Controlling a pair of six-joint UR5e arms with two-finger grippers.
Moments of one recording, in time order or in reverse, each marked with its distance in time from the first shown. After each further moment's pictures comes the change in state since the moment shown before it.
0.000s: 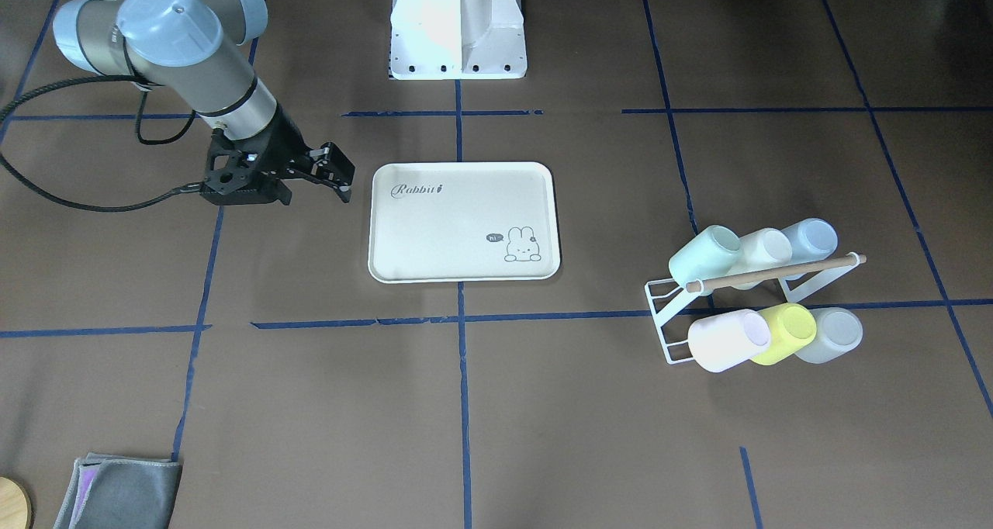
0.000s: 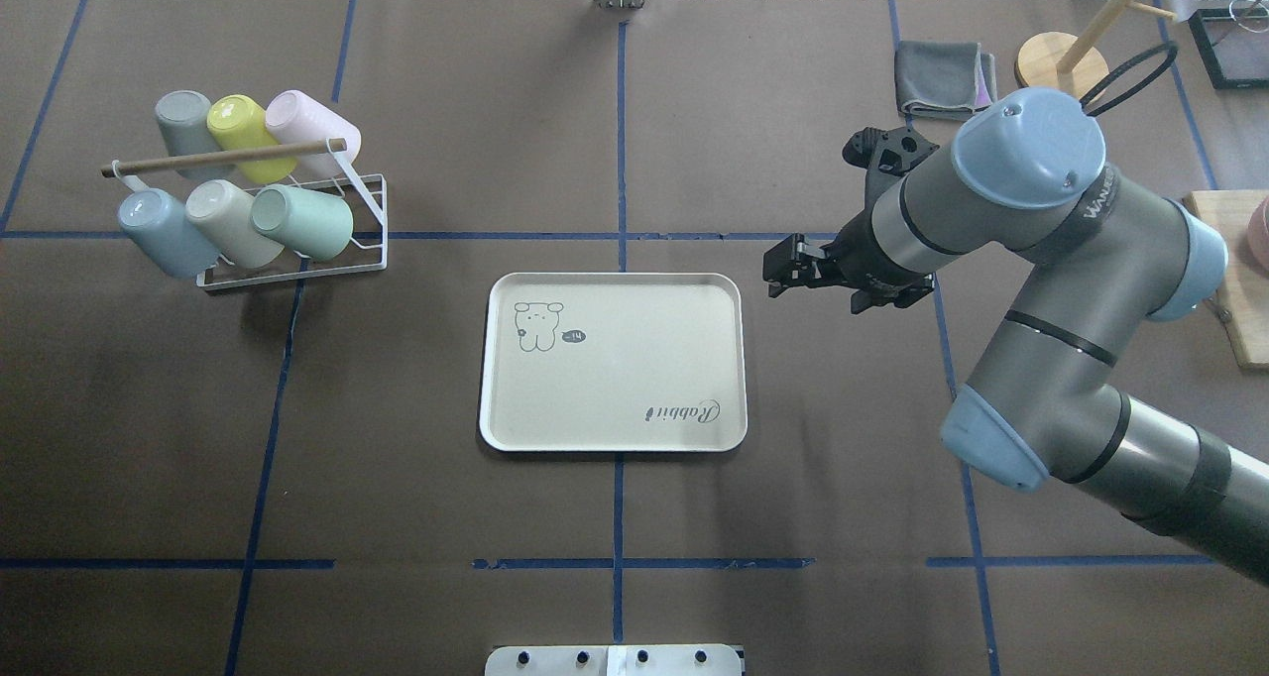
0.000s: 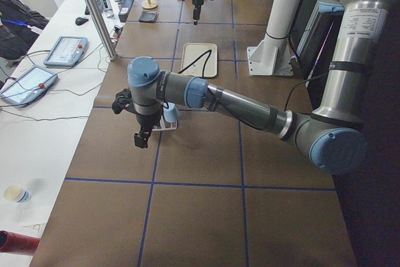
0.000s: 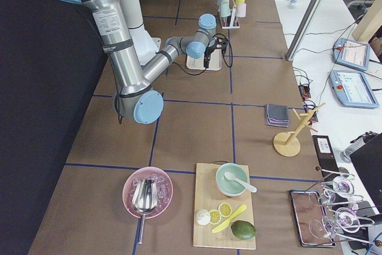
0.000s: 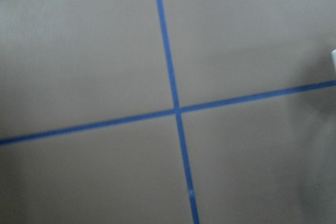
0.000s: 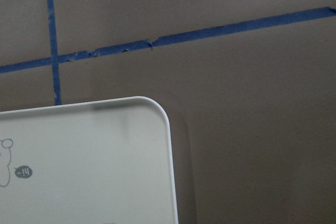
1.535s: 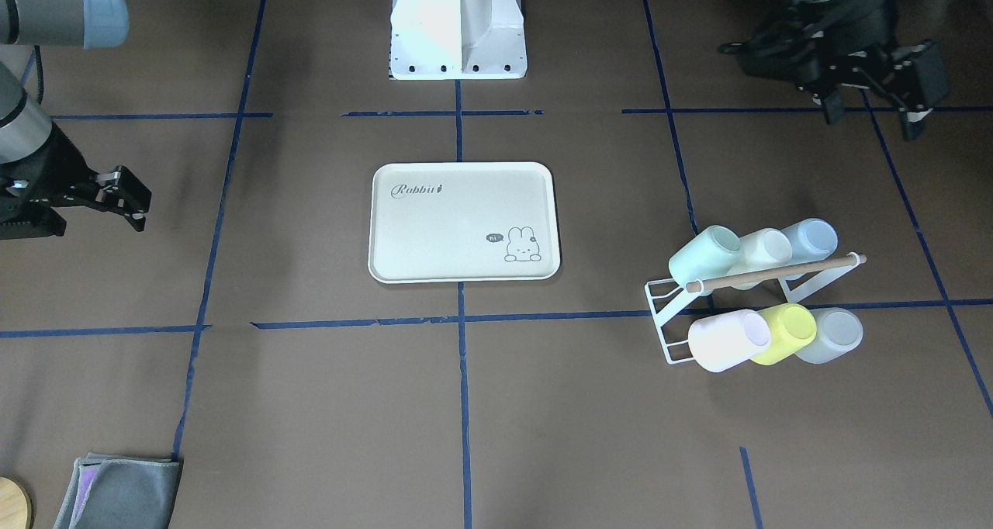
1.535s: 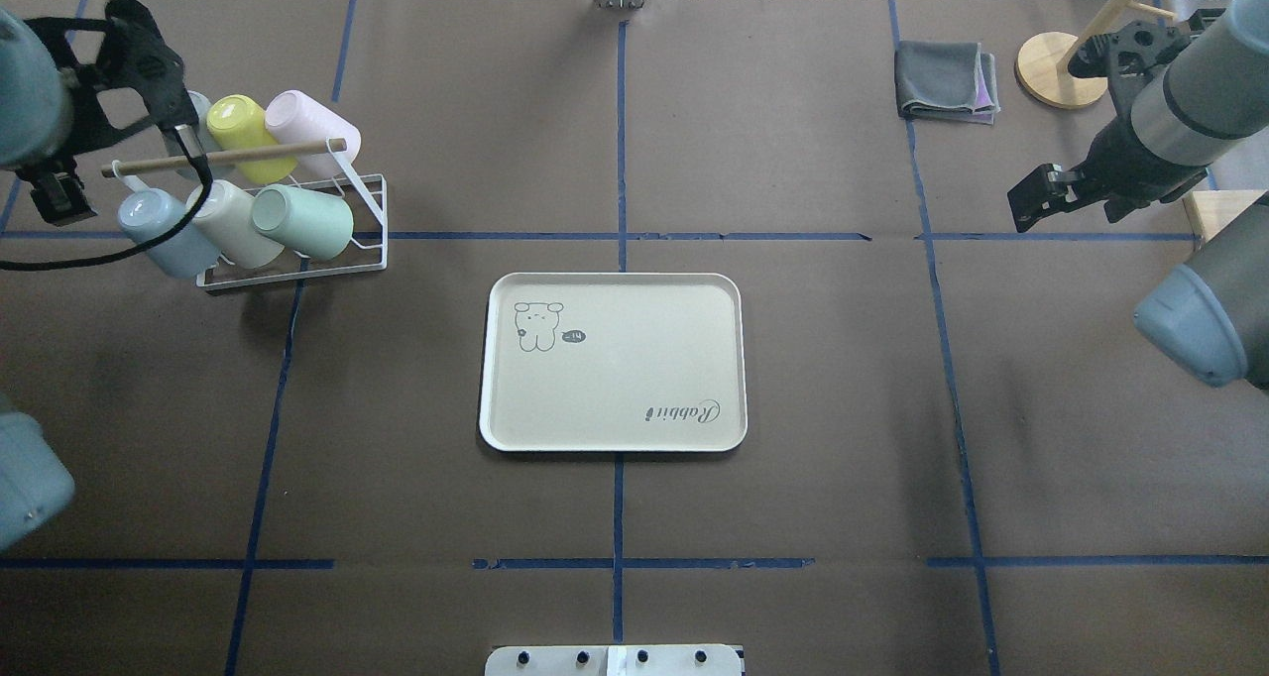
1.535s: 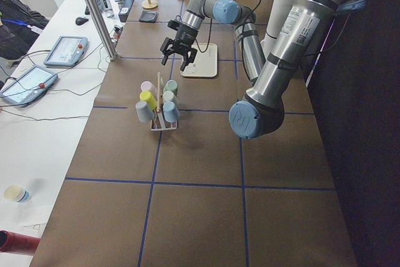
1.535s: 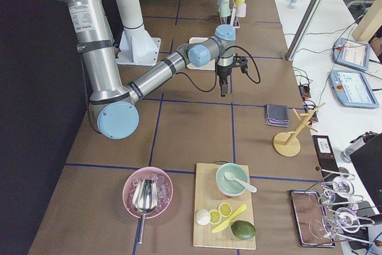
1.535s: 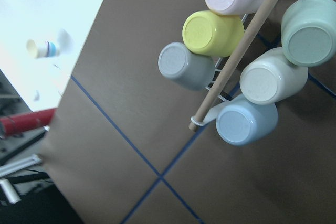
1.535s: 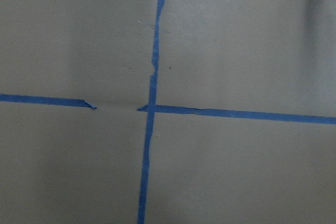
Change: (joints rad) left arm 0.821 -0.308 -0.466 0.598 1.078 0.001; right arm 0.307 -0.177 0.059 -0.280 0.024 -0.630
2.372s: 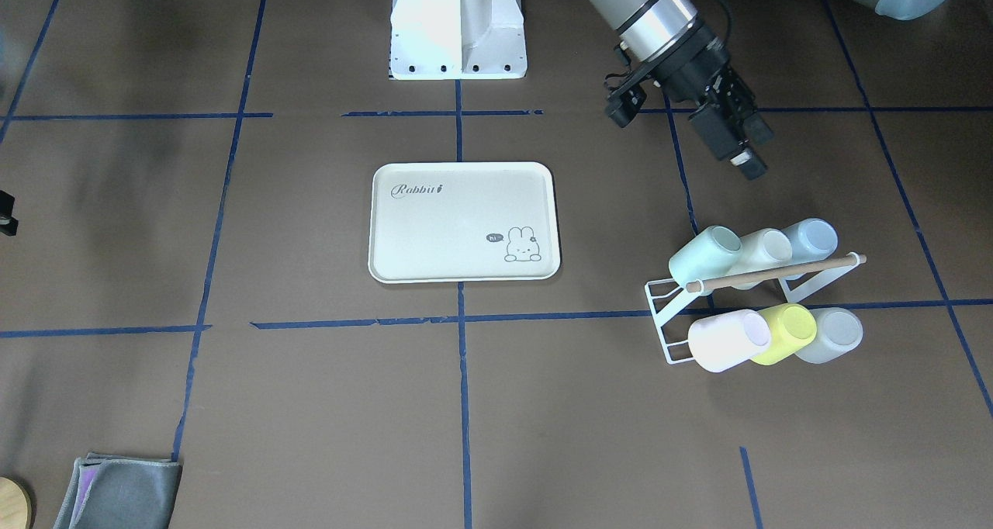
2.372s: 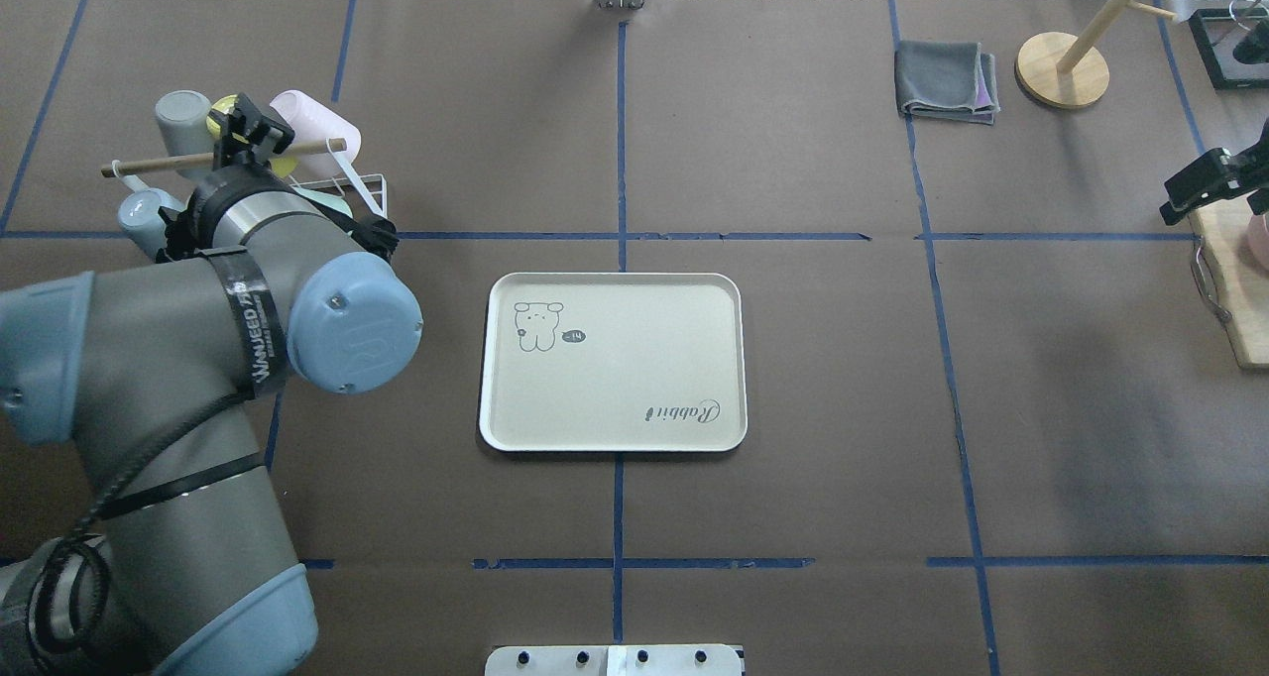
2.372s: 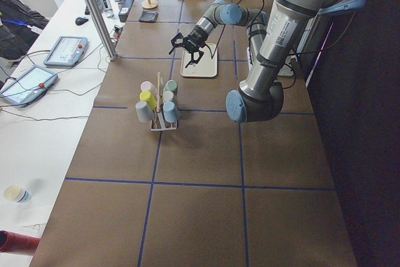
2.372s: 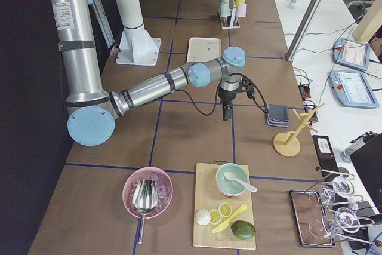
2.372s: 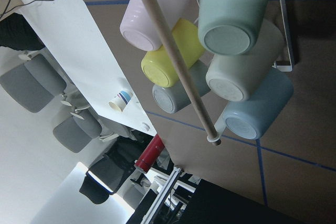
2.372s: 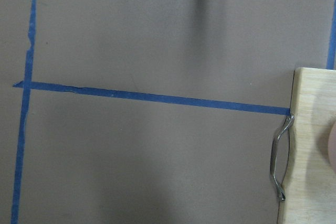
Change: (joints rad) left arm 0.280 -0.123 0.229 0.144 0.408 0.413; right arm 0.238 -0.089 -0.136 0.009 0.182 -0.320
